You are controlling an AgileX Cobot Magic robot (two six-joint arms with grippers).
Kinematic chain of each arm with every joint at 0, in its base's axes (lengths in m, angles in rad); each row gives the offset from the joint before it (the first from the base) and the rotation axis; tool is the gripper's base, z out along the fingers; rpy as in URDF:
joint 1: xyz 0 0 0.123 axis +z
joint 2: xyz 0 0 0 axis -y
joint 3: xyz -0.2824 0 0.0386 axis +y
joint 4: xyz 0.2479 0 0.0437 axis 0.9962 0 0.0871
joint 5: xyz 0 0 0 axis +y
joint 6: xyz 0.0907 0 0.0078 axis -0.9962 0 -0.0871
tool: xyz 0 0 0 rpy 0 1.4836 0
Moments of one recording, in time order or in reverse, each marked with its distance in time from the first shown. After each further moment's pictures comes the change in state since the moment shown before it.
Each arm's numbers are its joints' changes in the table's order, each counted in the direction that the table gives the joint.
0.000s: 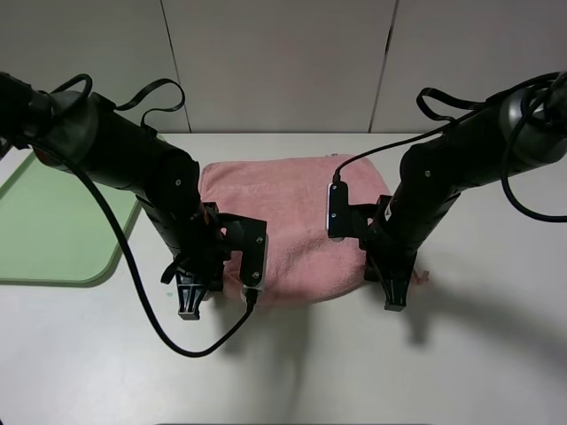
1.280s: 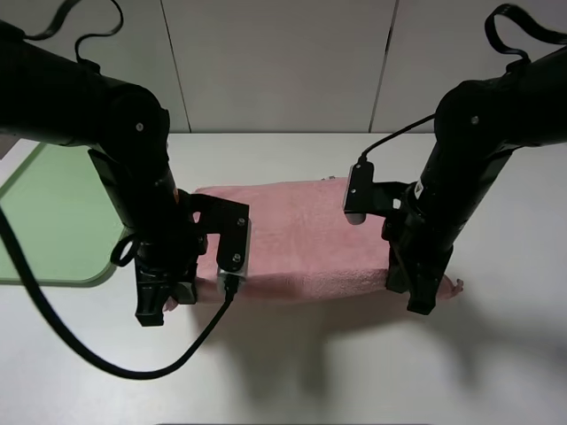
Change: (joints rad) left arm -0.005 0.218 0.001 -0.054 0.393 0.058; right arm 0.008 0.237 -0.004 0.102 0.394 -0.112
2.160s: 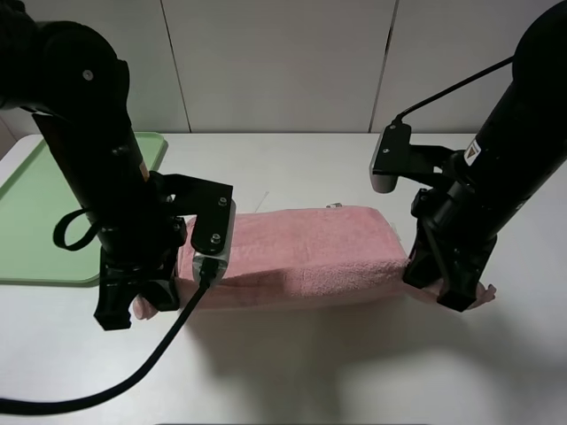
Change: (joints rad) left arm 0.000 0.146 -0.003 -0.063 0.176 0.012; right arm 0.000 0.229 0.000 0.071 0.169 -0.072
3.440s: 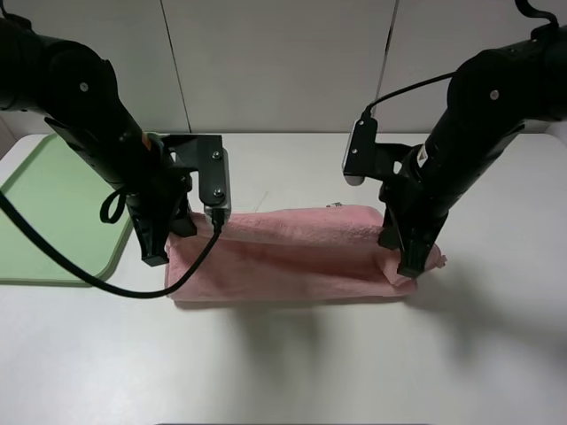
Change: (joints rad) left arm 0.153 -0.056 0.005 0.112 -0.433 0.000; right arm 0.000 -0.200 -0.082 -0.176 -0.282 -0.002
